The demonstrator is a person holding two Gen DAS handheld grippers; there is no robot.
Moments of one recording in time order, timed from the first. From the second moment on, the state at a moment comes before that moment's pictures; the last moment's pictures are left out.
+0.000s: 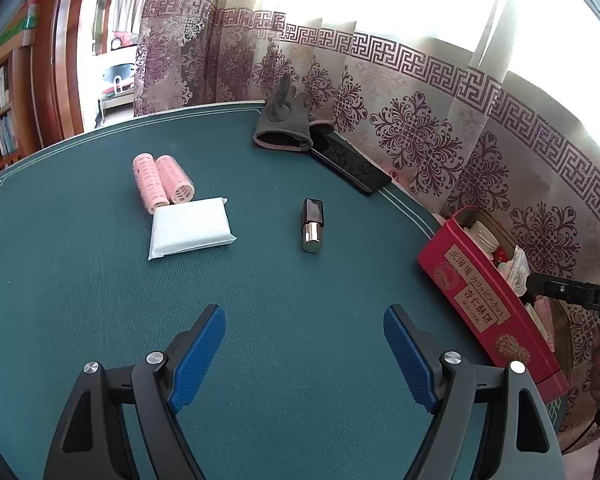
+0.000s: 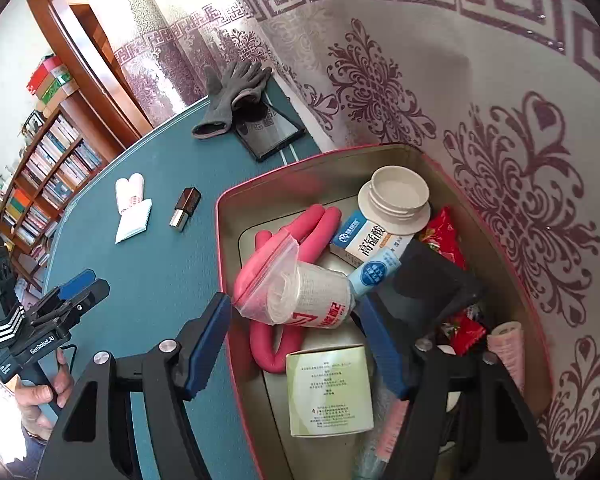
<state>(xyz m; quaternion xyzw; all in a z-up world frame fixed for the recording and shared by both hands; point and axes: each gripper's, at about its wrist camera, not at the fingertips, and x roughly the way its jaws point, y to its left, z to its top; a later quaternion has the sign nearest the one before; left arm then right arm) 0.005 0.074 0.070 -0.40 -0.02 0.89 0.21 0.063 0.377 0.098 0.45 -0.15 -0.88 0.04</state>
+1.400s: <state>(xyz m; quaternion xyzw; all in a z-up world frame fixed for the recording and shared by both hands) -0.022 -0.065 0.018 -0.43 -0.11 0.89 0.07 -0.111 0.146 0.070 0.40 -0.05 -0.91 0.12</state>
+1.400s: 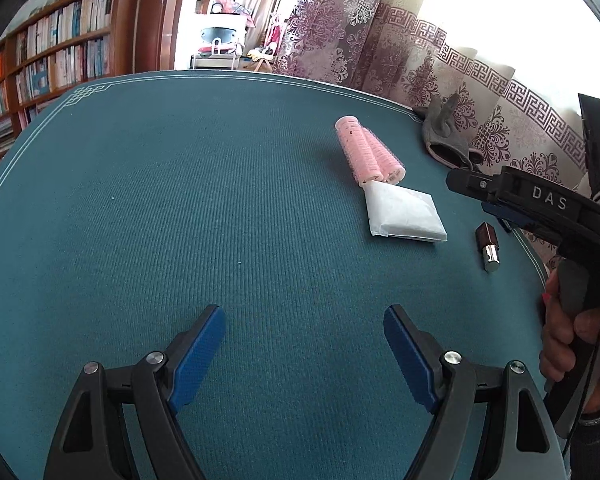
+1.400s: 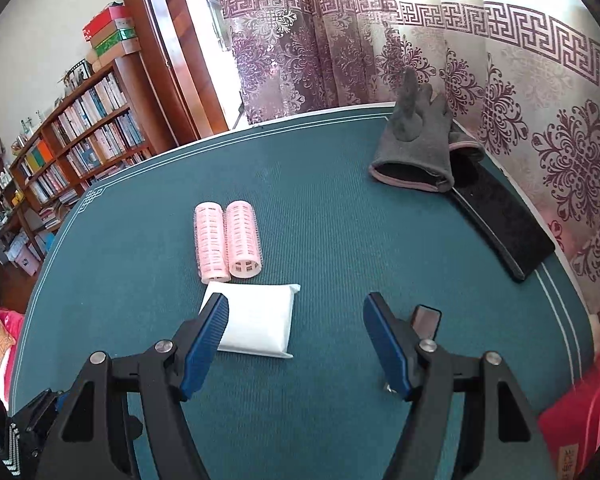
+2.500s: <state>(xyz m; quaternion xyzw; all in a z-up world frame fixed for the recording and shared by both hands) -0.026 -0.074 0.017 -0.42 -0.14 0.90 0.06 -0.195 0.108 0.038 0.48 -0.15 -0.84 0.22</state>
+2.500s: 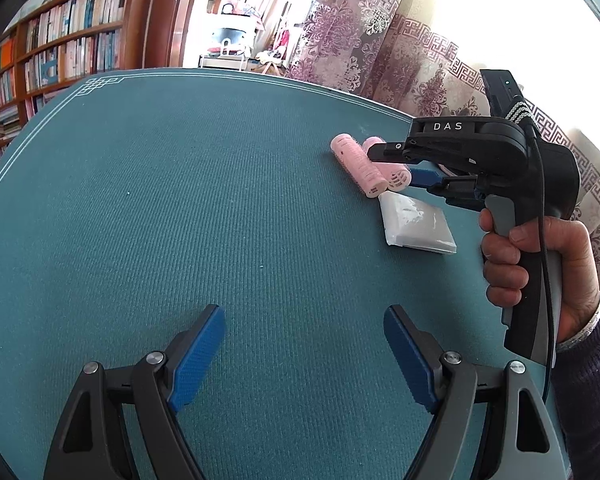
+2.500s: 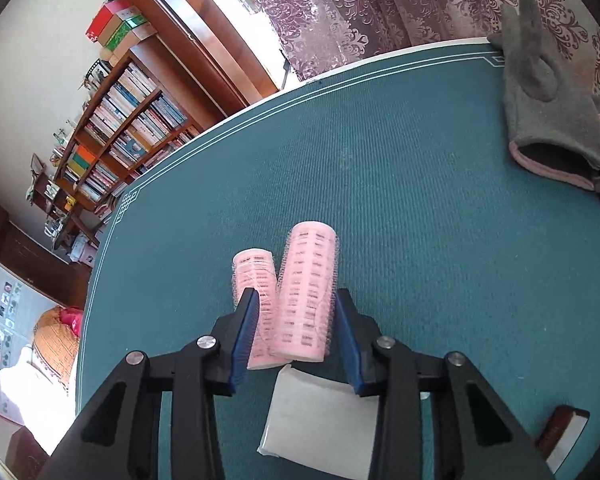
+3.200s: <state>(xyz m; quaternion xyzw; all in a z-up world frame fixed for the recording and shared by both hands) -0.033 -0.079 0.016 -0.42 -0.13 0.90 0.05 -0.134 0.125 0.078 0.41 -0.10 -0.89 0.19</state>
